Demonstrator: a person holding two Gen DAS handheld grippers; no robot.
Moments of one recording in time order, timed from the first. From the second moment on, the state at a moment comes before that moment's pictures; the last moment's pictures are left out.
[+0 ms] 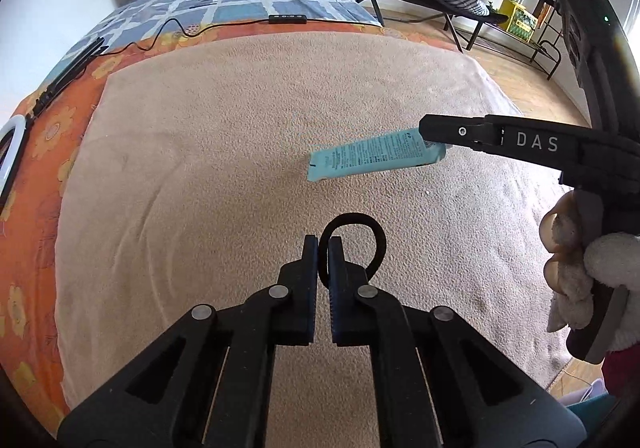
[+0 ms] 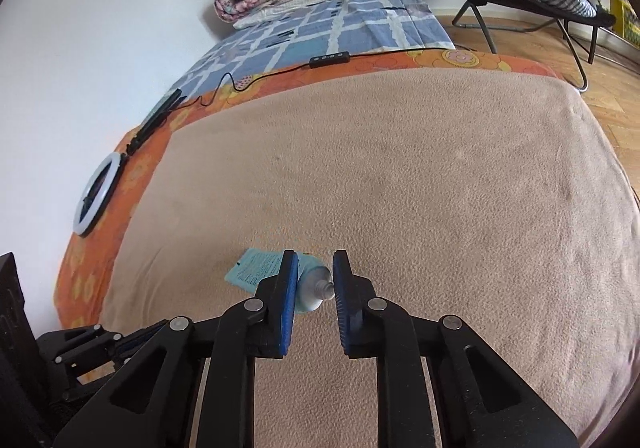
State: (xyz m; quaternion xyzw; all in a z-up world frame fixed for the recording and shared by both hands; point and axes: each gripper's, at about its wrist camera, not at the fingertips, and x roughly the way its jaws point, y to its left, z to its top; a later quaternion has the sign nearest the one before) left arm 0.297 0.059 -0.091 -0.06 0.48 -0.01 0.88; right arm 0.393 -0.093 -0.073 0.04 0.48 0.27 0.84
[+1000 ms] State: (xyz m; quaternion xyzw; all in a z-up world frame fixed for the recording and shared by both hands) left arm 0.227 0.087 -0.045 -0.07 0.45 0.02 0.89; right arm 0.363 -0.065 -0.117 -0.04 0.57 0.37 0.73
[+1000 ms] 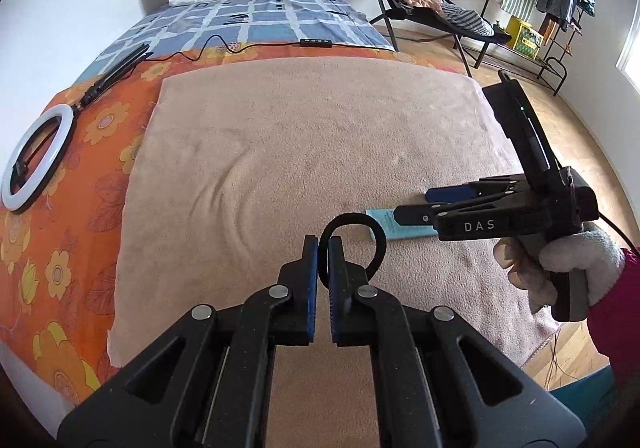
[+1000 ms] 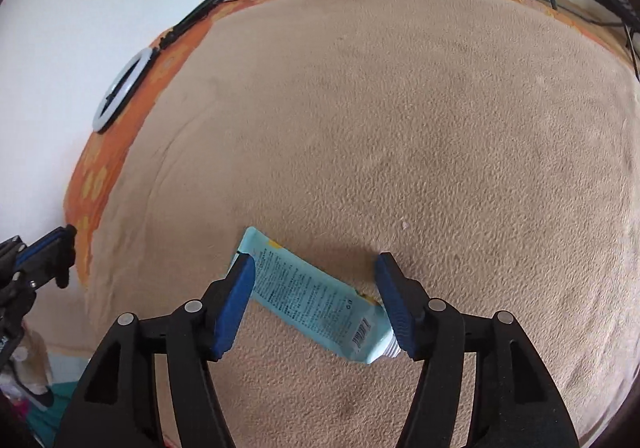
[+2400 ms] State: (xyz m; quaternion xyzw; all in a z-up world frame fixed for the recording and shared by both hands) left arm 0.069 -0.018 -0.044 0.00 0.45 -0.08 0.89; right arm 0.125 -0.167 -0.061 -0.12 0.47 0.32 0.81
